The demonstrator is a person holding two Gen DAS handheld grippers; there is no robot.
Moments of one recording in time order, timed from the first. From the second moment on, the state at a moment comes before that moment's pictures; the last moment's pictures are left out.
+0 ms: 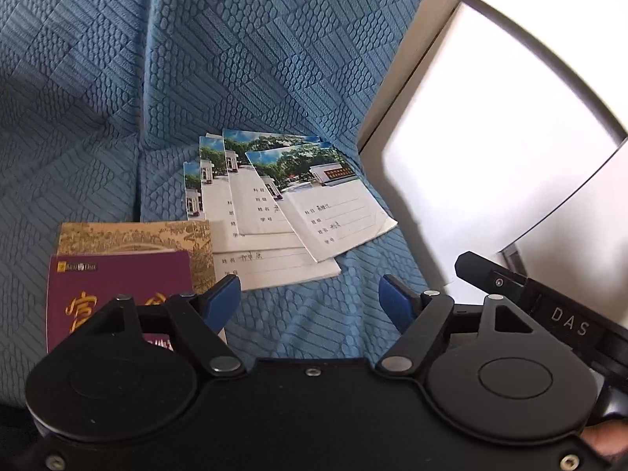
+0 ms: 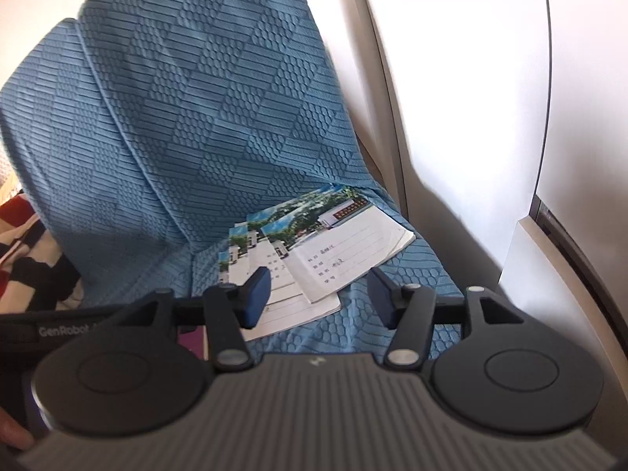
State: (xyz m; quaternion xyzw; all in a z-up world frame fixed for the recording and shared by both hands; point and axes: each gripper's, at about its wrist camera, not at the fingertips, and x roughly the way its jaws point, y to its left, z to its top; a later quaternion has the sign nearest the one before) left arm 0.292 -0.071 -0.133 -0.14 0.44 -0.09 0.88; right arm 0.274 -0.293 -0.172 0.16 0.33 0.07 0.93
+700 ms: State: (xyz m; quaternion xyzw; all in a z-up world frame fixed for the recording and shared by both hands) left arm 0.427 -0.091 -0.243 -0.17 0.53 -0.13 0.82; right arm 0.406 -0.281 -0.250 0.18 0.38 0.06 0.91
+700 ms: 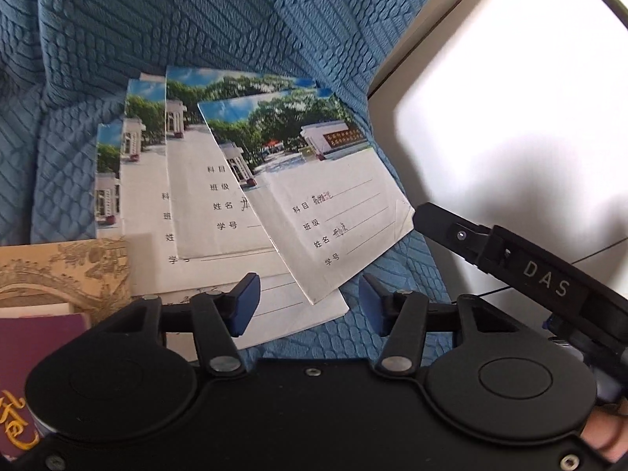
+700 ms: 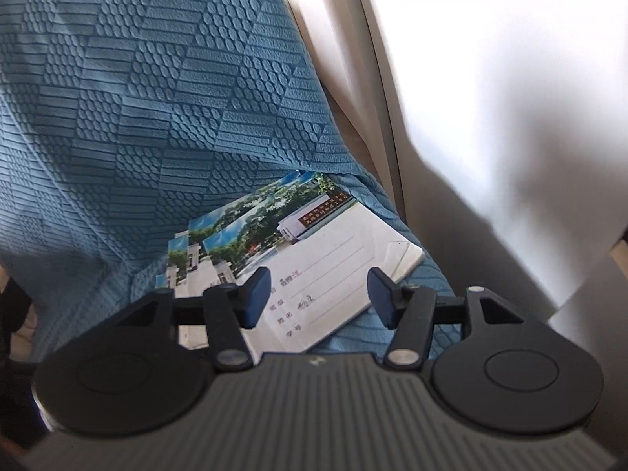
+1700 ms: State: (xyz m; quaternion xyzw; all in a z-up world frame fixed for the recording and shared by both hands) left arm 0.455 -0.087 -0.276 -0.30 0.55 -0.16 0.77; right arm 0.440 -0.292 -0.312 0.24 0.42 0.07 0.87
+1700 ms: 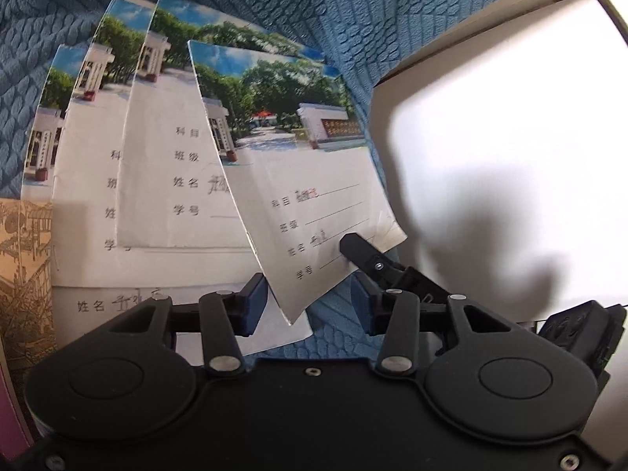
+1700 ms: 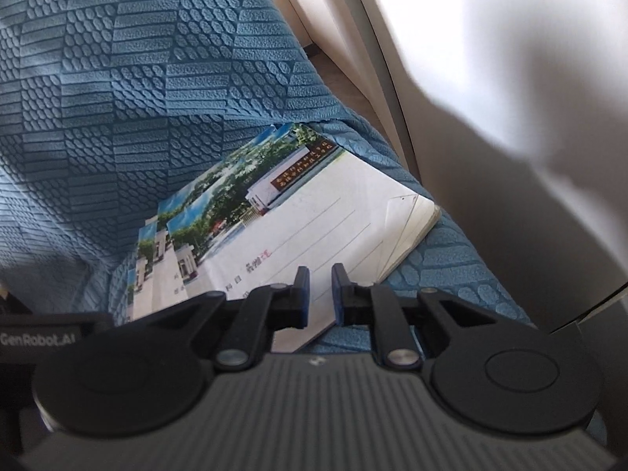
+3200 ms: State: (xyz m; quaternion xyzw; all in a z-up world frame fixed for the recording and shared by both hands) left arm 0.455 -0.070 -0.285 -0.35 0.54 -0.13 0.75; right arm 0.415 -0.332 -0.366 0.55 0.43 0.13 0.71
